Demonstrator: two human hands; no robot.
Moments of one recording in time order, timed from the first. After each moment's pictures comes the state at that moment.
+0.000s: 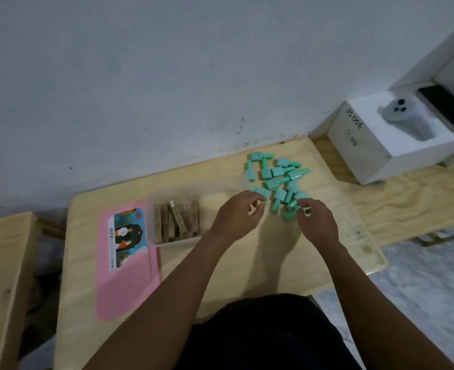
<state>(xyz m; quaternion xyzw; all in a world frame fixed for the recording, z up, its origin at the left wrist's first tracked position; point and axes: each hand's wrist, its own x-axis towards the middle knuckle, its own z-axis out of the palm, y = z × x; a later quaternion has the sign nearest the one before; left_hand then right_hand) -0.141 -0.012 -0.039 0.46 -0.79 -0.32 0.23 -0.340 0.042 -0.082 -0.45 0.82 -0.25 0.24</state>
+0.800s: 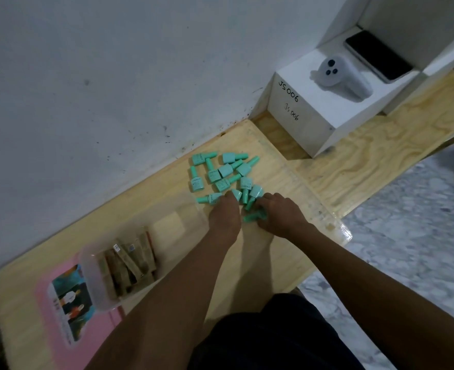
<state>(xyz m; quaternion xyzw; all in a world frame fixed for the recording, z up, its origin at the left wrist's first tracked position) -0.249 -0.049 -0.085 0.55 -0.79 -0.25 -0.08 -0.381 0.020 -0.103 -0.60 0.76 0.01 0.24</state>
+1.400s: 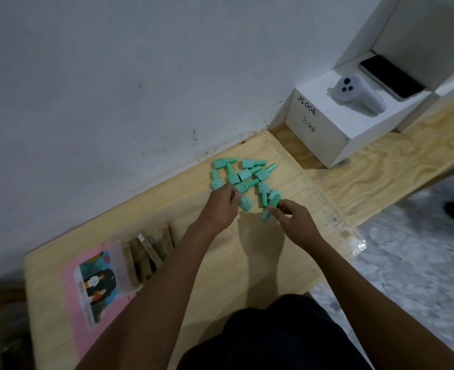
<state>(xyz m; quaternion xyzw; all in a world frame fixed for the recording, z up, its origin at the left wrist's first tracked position) -0.192 -0.071 -0.037 0.51 -0.75 -0.40 0.10 -0.351 0.044 -0.080 -0.41 0.77 -0.34 0.34</state>
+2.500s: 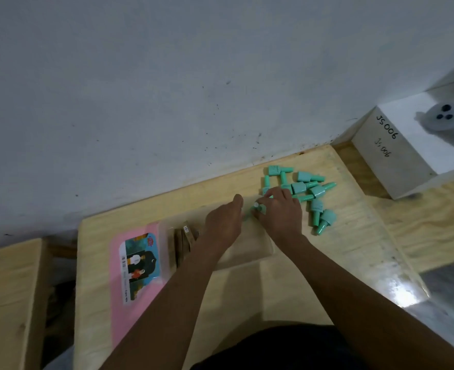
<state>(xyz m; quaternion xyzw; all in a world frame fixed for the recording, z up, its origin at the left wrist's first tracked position) -0.096 -0.088 -0.055 0.54 -0.82 -0.19 0.01 -0.242 -0.066 -0.087 -0.63 0.76 -0.12 0.05</state>
